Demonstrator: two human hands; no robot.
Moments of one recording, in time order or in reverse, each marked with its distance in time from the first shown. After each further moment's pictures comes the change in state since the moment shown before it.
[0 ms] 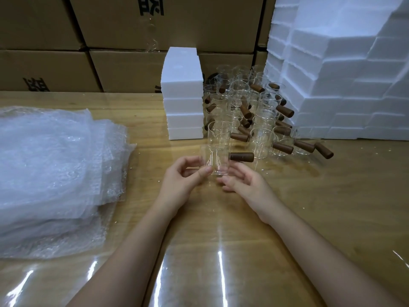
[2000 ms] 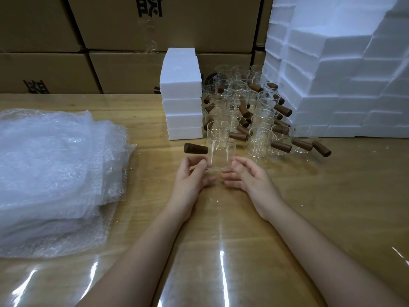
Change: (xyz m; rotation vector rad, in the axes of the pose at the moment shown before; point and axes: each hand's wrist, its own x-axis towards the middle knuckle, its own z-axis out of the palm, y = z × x) left_hand -0.004 -0.001 0.024 -0.258 0.034 -0.080; right_hand 0.002 -0.006 0.001 0.144 0.176 0.011
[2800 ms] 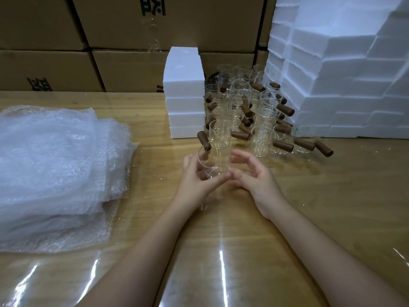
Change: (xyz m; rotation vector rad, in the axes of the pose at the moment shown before) left_hand -0.003 -0.001 -0.003 0.363 -0.091 0.167; right_hand -0.005 -0.003 -0.003 -0.063 -0.070 -0.119
